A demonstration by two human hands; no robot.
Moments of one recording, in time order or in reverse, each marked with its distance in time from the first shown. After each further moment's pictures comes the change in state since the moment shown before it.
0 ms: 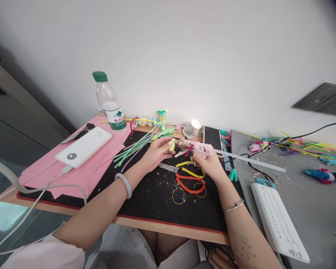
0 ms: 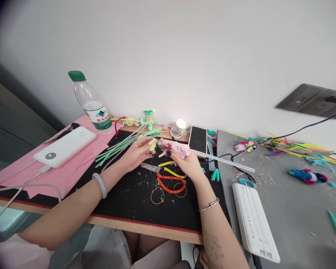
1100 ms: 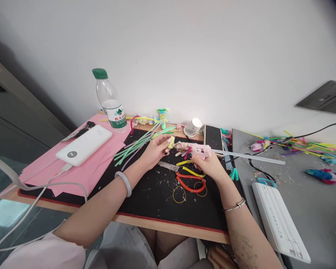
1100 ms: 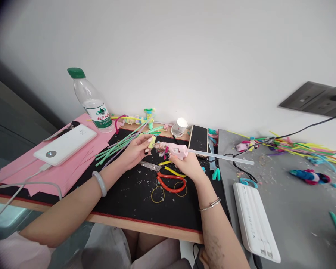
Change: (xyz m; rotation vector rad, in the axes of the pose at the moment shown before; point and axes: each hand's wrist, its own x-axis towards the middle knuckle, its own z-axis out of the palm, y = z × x) left_hand 0.001 0.001 -0.002 0.000 0.043 0.047; right_hand -0.003 -0.008 0.001 -0.091 -0.084 0.055
